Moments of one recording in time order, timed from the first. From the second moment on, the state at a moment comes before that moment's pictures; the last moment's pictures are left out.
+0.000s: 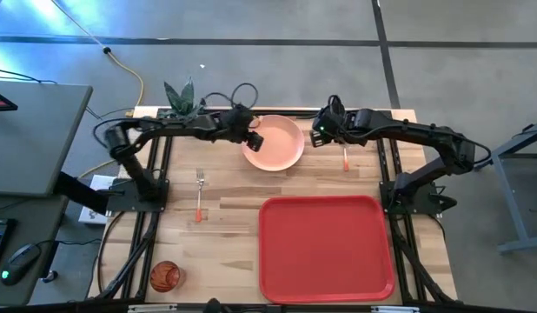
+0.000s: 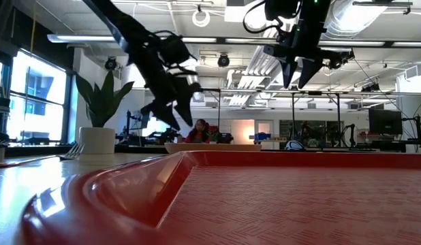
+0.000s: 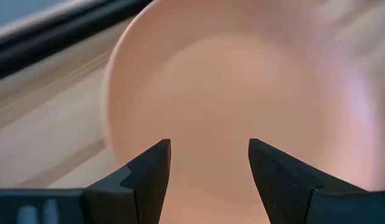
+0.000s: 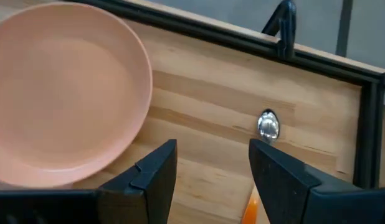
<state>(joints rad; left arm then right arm) 0.51 1.73 1.07 -0.27 -0.10 -0.44 -0.34 1.43 1.26 -1.04 0.46 0.84</state>
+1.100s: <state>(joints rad) 0.65 1.88 1.21 -0.49 -0.05 -0.34 -0.18 1.43 1.26 -1.16 0.46 0.95</state>
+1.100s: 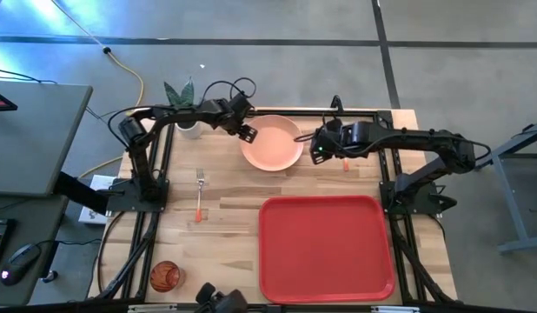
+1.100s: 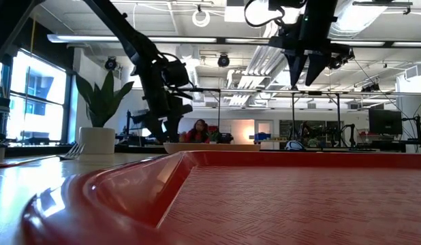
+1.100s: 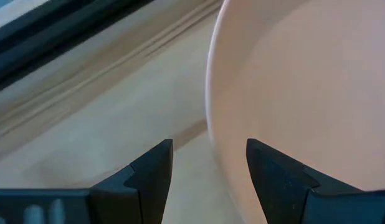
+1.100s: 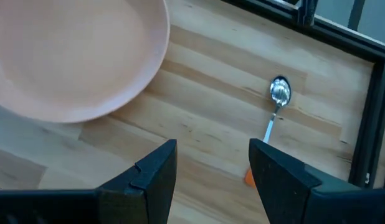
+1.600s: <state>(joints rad) 0.65 1.97 1.21 -0.45 0.09 -0.33 -0.12 1.43 1.26 -1.32 0.46 1.07</state>
